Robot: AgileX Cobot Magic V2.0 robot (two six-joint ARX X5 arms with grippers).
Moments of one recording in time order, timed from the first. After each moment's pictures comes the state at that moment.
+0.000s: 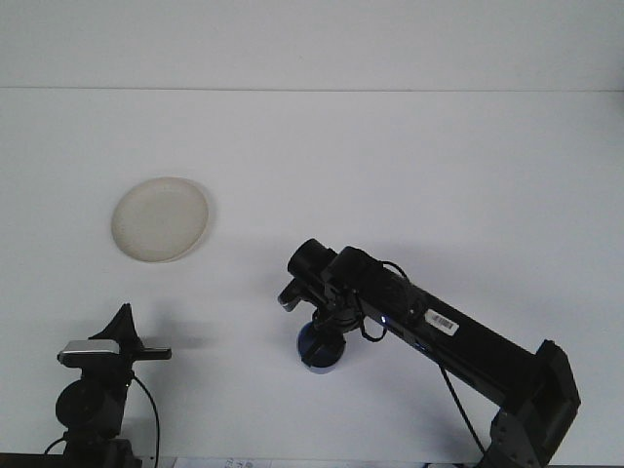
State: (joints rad) left arm -0.05 0.00 0.03 0.00 -0.13 0.06; right arm 0.84 1.77 1.50 -1.23 -0.11 -0.03
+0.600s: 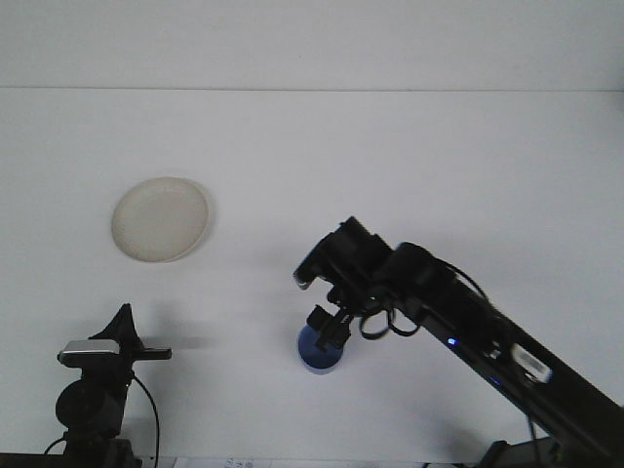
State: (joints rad) left arm -0.05 0.00 0.03 0.00 -0.13 0.06; right arm 0.81 1.53 1.60 -1.23 -0.10 -0.06
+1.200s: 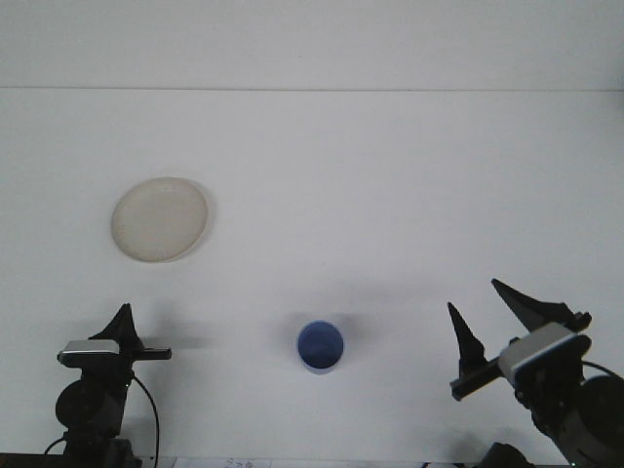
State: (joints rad) left arm -0.05 0.00 0.03 0.00 -0.13 0.06; right arm 0.81 0.52 1.05 -0.73 0.34 -0.01
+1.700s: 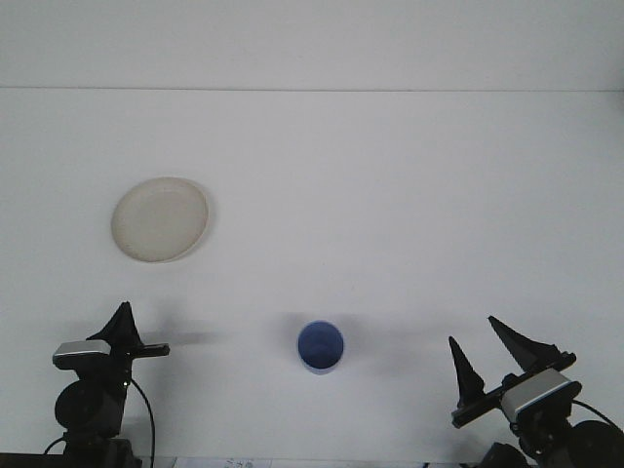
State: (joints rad) left arm -0.05 0.00 0.03 0.02 -0.13 -0.12; right arm 0.81 0.15 0.66 -0.62 0.34 0.03
